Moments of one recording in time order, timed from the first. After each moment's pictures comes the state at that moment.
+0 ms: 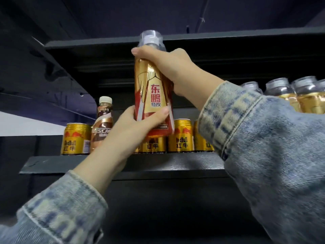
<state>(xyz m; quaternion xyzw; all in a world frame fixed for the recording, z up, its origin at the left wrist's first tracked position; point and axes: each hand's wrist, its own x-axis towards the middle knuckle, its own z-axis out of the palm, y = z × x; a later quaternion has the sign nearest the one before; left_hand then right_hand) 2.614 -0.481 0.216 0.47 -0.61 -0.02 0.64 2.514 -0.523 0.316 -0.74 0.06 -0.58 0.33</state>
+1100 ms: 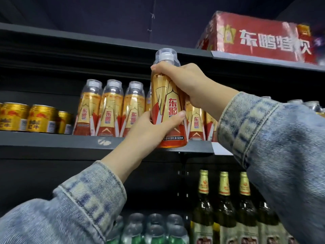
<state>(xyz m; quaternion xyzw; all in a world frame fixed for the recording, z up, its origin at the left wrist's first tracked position) 2.177 -0.621 0.184 0.46 -0.62 -0.08 0.63 2.079 -0.652 0.280 -0.75 0.21 -0.57 0.26</state>
